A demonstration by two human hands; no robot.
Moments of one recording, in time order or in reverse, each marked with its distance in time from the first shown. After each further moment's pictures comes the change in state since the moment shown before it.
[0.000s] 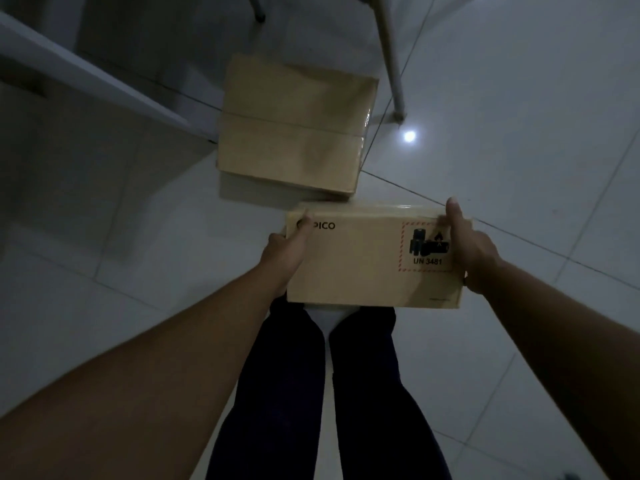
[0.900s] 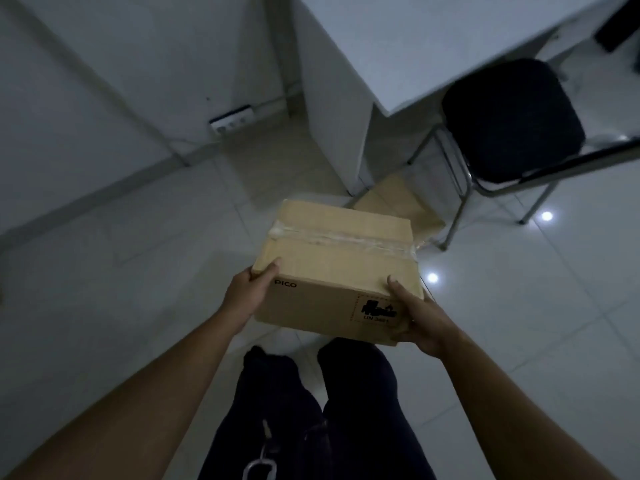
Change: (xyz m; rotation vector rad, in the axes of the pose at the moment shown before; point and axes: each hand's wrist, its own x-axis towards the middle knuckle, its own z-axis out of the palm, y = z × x) left_hand -0.406 -0.218 -0.200 -0.642 0.368 0.214; right_hand -0.433 -0.019 -0.020 -0.299 -0.672 -0.230
